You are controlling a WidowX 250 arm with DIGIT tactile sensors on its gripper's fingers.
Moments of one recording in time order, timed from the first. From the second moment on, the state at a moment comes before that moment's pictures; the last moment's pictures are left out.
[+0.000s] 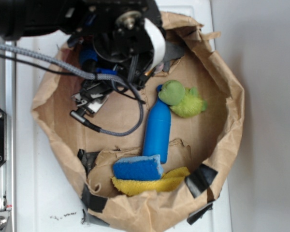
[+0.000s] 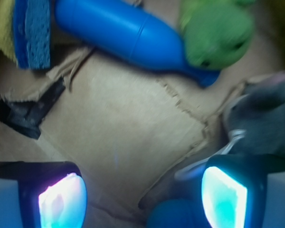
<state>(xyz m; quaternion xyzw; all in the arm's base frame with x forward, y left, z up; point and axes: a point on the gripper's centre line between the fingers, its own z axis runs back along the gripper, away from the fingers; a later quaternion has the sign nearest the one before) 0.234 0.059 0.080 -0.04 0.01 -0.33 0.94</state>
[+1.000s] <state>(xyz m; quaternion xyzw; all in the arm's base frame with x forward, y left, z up) 0.255 0.045 0.059 -0.01 0.02 -0.33 0.94</state>
